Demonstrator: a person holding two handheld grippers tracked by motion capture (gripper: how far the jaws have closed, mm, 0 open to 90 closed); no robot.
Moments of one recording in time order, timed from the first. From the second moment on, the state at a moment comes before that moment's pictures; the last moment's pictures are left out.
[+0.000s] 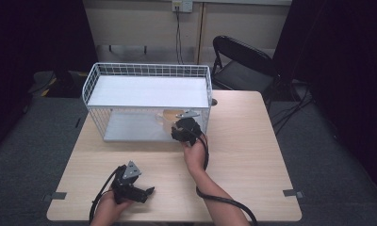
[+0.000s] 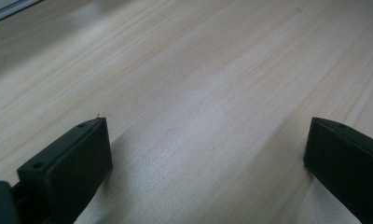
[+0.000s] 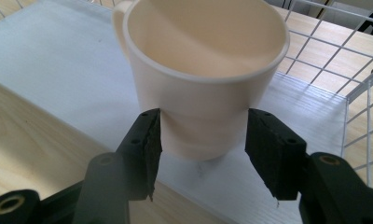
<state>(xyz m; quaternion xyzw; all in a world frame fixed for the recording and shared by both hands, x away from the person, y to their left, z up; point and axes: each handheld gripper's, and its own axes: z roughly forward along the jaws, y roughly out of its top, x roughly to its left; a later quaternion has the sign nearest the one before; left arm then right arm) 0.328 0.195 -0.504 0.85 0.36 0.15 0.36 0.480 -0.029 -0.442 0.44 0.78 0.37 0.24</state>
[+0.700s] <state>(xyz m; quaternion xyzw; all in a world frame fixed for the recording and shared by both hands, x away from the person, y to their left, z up) 0.328 0.195 -0.504 0.85 0.36 0.15 0.36 0.452 -0.044 -0.431 0.39 0.80 0.41 0.20</state>
